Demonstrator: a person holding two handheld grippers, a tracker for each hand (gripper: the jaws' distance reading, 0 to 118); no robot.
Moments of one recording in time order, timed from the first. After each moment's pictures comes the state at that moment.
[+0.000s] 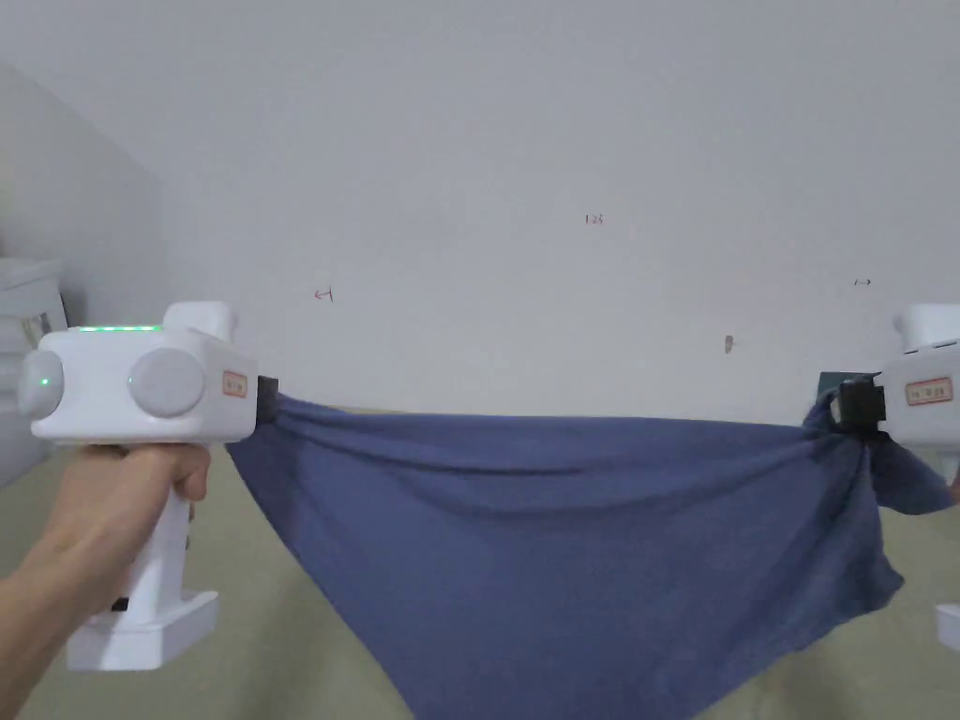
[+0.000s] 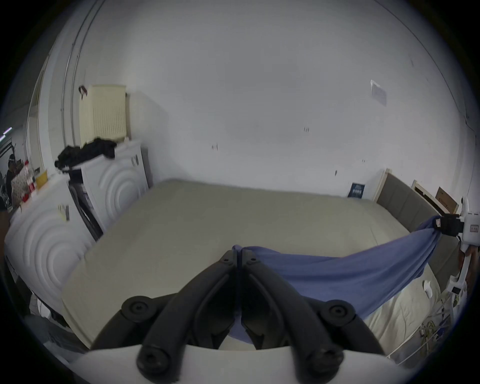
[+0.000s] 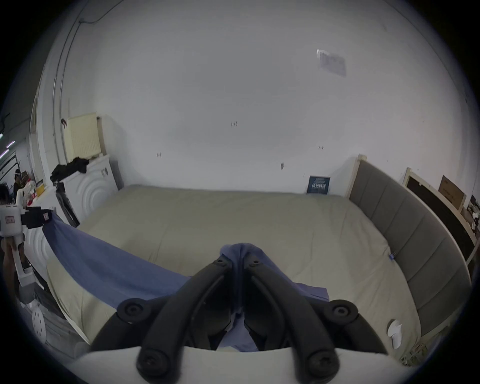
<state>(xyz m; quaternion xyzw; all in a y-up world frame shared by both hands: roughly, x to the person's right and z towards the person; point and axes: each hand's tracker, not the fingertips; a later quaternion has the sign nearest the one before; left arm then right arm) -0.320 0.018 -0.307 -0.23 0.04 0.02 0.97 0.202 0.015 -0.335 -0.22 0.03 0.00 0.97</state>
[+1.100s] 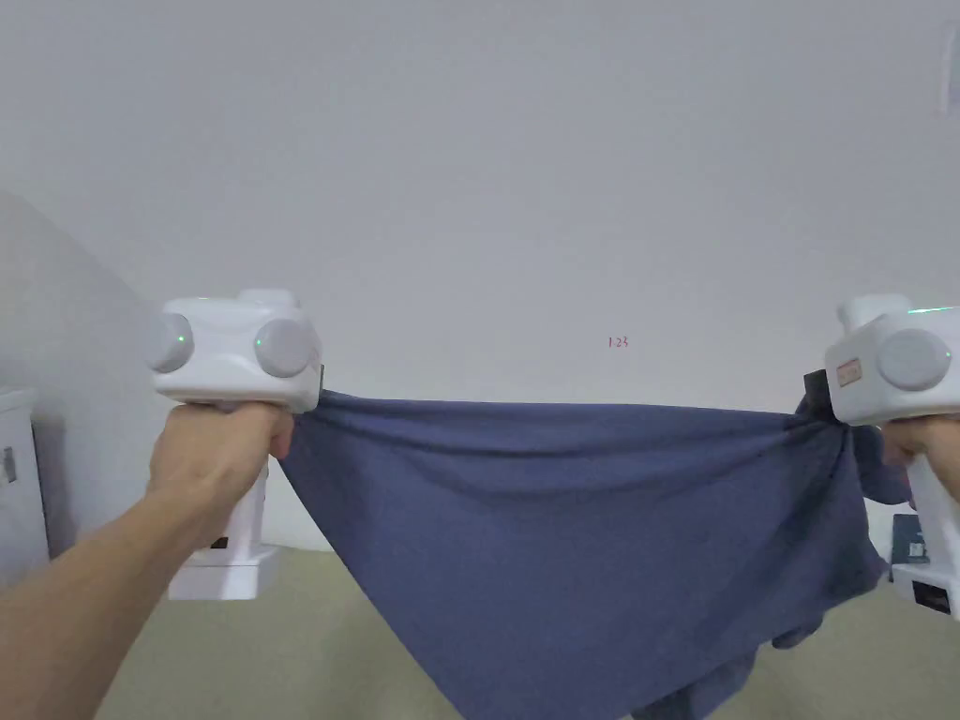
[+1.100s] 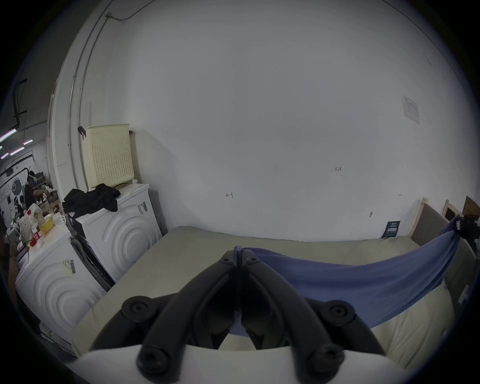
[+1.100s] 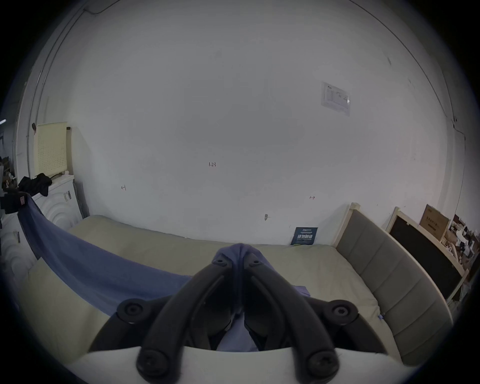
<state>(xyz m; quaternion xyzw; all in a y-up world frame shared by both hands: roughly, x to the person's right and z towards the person) -0.299 0.065 -0.550 -0.18 0.13 -0.01 0.97 0.167 0.064 -0.588 -0.17 -0.04 0.05 0.98</state>
